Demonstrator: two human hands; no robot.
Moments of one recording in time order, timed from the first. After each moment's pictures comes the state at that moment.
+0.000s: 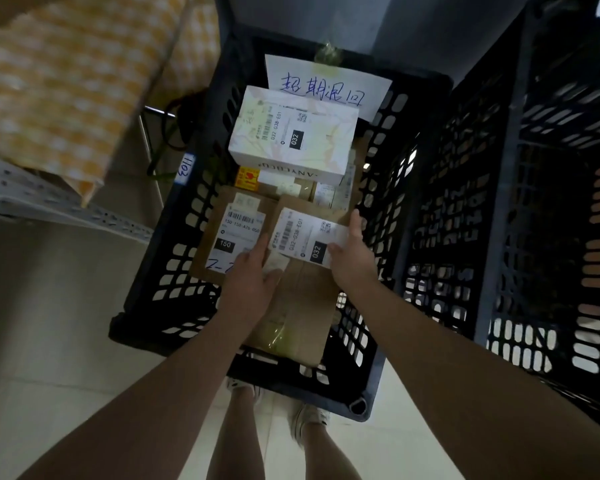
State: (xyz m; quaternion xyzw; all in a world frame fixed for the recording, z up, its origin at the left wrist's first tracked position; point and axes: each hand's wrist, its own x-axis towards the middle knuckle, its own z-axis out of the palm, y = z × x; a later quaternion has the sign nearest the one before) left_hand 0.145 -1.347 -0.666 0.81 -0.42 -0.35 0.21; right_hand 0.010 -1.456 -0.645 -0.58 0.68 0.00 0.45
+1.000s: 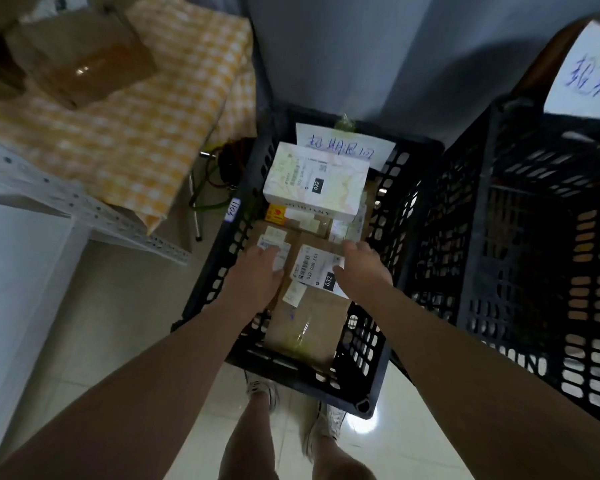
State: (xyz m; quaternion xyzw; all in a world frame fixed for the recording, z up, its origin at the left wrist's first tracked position) left_hand 0.194 -1.362 -0.568 0.81 -0.50 -0.29 0.07; right_hand 0.032 -1.468 -0.551 -0.79 0.52 0.20 0.25
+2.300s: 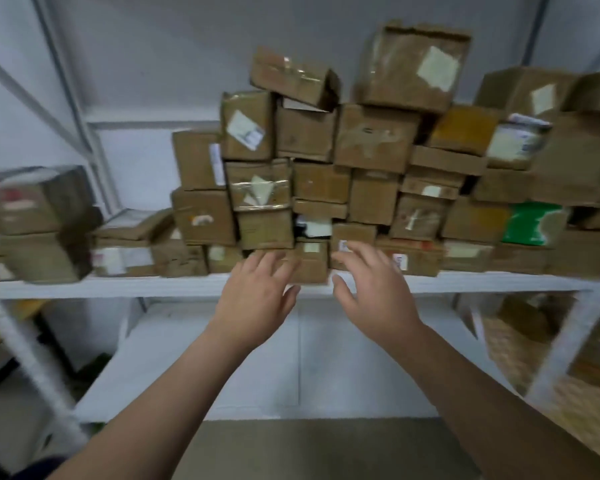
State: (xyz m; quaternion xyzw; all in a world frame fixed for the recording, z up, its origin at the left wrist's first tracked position) left_hand 0.053 -0.697 -0.068 0.95 -0.06 0.32 -0.01; right_hand 0.116 -0.875 -0.072 -0.87 -0.30 -0.28 0.26
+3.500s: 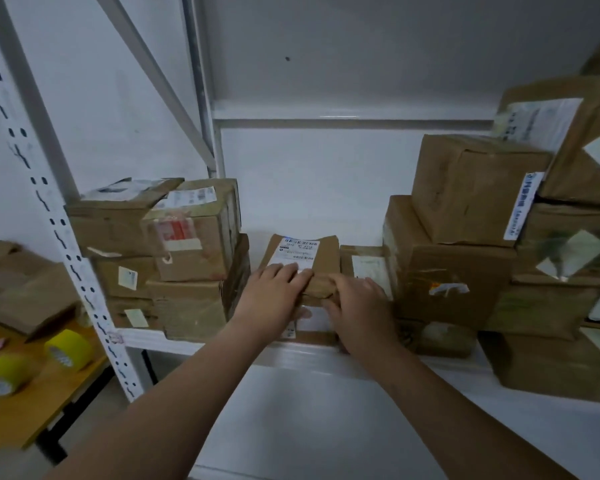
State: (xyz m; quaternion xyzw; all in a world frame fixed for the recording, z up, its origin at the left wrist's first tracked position) left_hand 0.164 -0.281 -0.095 0.98 0.03 0.15 -0.09; right_hand 0.213 -0.436 -0.108 -0.89 -0.32 -0.21 0.24
